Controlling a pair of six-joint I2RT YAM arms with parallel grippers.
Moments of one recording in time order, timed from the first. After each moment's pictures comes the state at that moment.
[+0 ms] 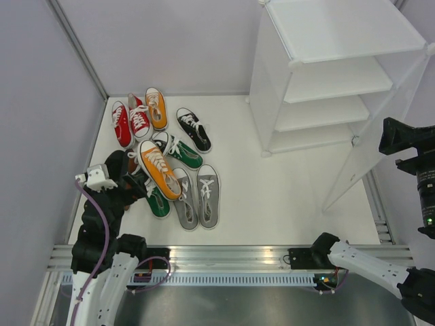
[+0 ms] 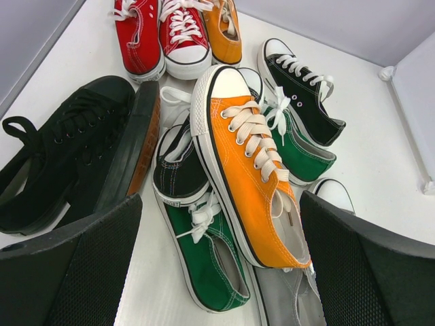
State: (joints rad) left arm -0.19 0.20 0.65 -0.67 -0.29 -0.35; right arm 0.78 0.73 1.77 -0.91 0.99 0.37
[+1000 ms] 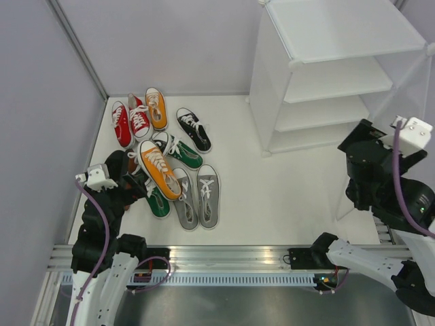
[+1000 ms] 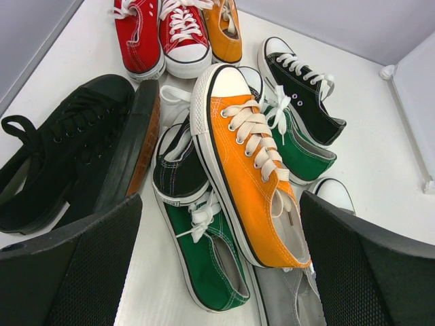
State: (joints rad) left arm -0.19 0.20 0.65 -0.67 -0.29 -0.35; right arm 0.75 0.87 1.57 -1.21 1.37 0.64
